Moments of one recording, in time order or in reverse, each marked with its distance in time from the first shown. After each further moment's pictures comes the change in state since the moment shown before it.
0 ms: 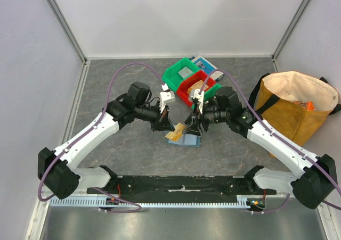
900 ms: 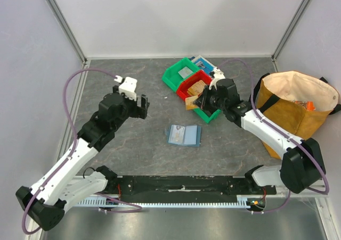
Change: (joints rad) left arm 0.039 -0.345 -0.155 0.187 -0.904 -0.190; right arm -0.117 0.172 0.032 0.126 0.494 0.542
